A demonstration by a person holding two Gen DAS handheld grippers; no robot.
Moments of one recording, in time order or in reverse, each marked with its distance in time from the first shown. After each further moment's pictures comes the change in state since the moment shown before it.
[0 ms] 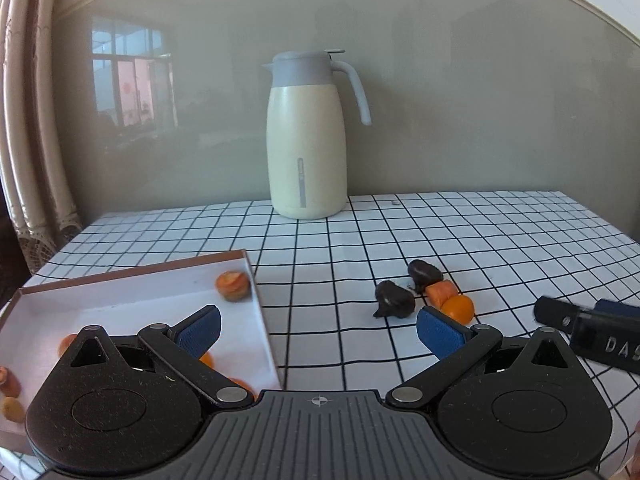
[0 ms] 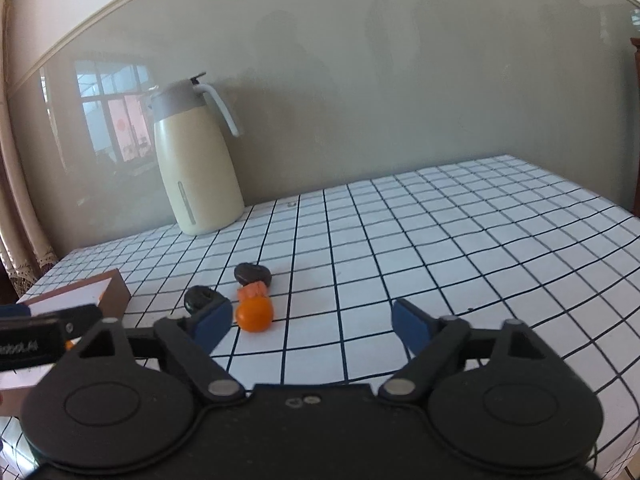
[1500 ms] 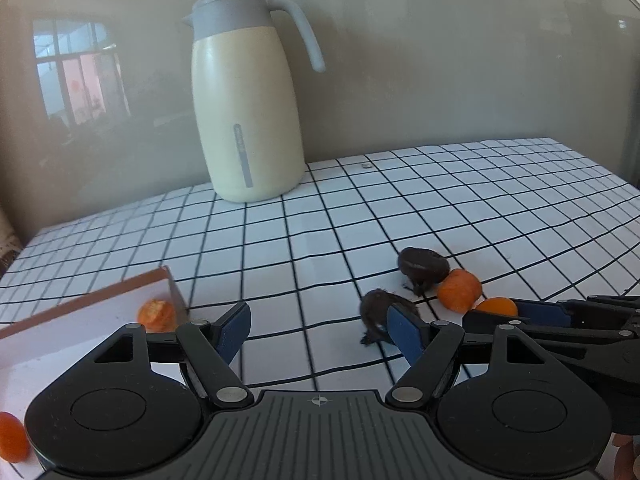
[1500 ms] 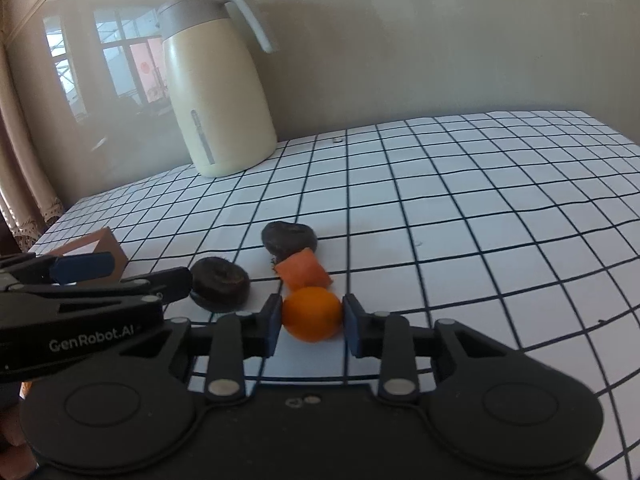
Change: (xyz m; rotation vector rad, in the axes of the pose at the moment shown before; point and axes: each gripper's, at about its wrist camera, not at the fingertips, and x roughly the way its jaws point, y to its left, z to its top) left arm 0.101 -0.028 0.016 0.137 0.103 -0.097; right arm 0.097 0.022 0.006 -0.040 0.187 0.071
